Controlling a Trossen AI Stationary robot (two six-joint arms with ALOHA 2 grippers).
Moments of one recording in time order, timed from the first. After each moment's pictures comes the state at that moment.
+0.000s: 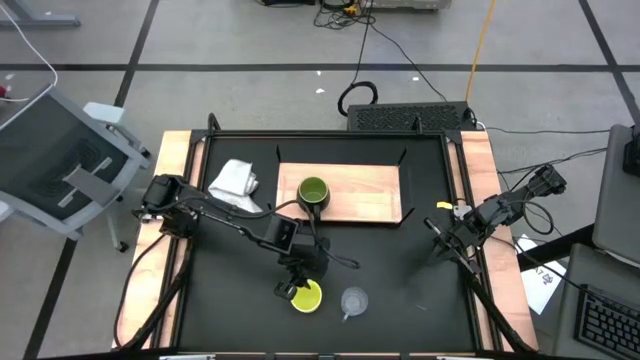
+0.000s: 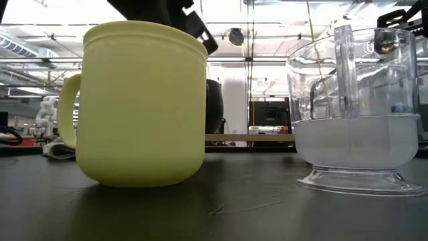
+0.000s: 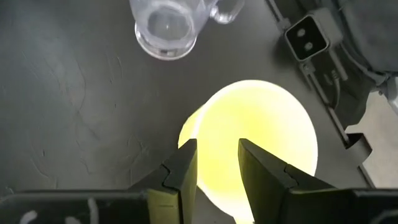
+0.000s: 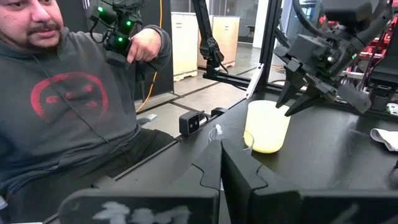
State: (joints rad) left arm -0.26 1.85 1.41 -0.63 0.37 0.09; right arm 0.51 0.11 0.15 -0.12 -0.15 -0.02
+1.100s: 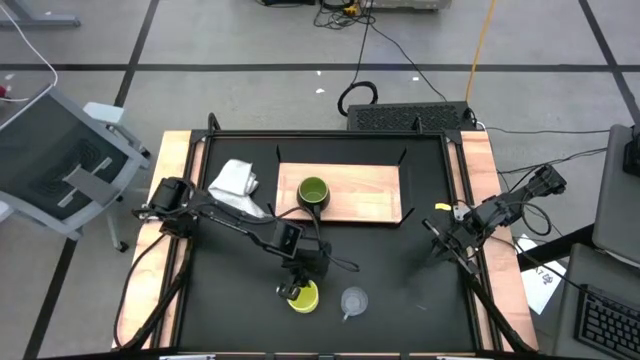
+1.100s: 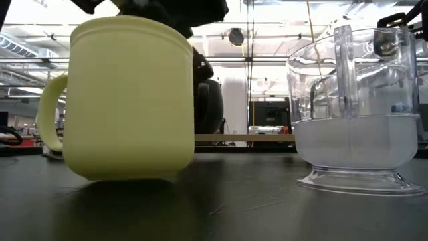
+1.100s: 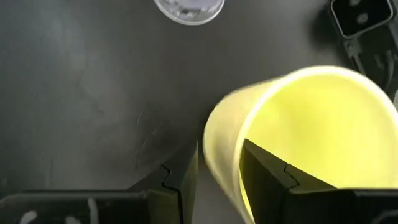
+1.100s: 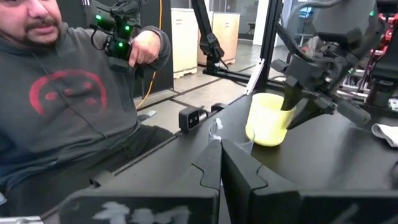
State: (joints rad) left arm -0.26 1.91 1.38 -0.60 0.31 0.07; right arm 0.51 0.11 0.13 -0.11 -0.15 -0.02
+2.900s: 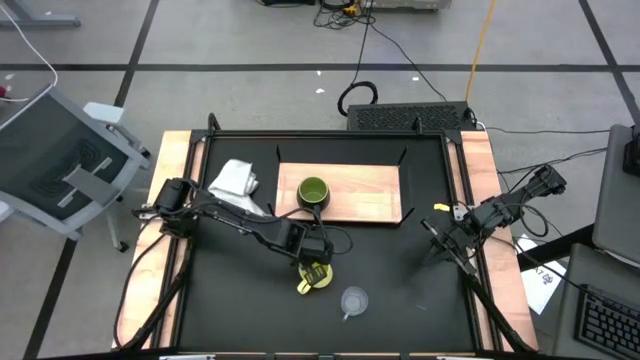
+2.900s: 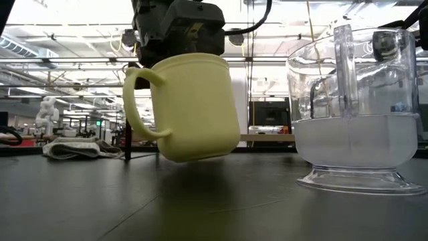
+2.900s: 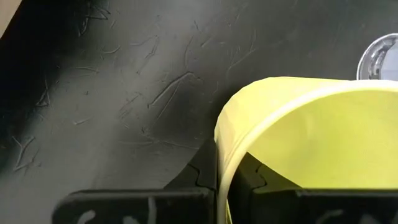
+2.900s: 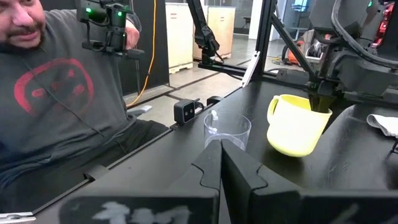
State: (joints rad) left arm -0.25 1.94 1.45 -0.77 -0.04 -0.78; right arm 0.51 0.11 0.11 -0.11 -0.13 -0.01
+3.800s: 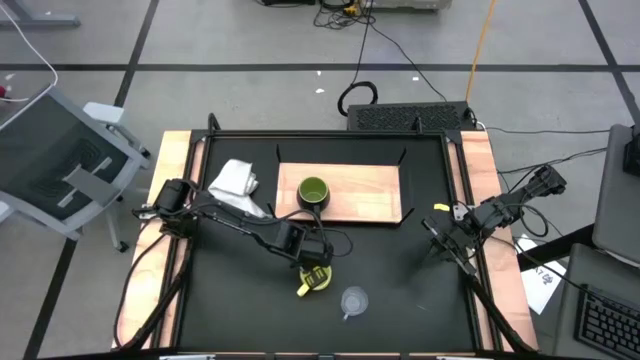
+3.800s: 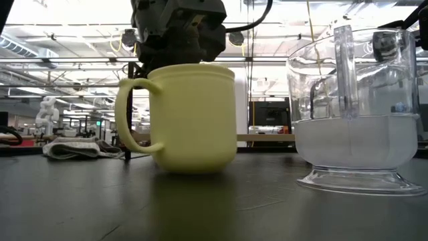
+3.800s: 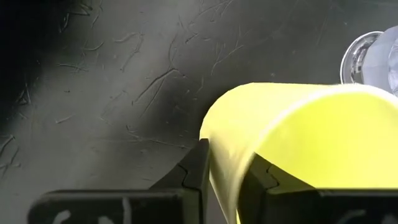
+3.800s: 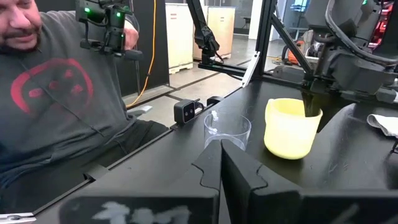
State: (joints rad) left arm -0.26 1.94 1.45 -0.75 -0.03 -0.80; right arm 0.51 0.11 0.11 -0.11 -0.13 -0.01
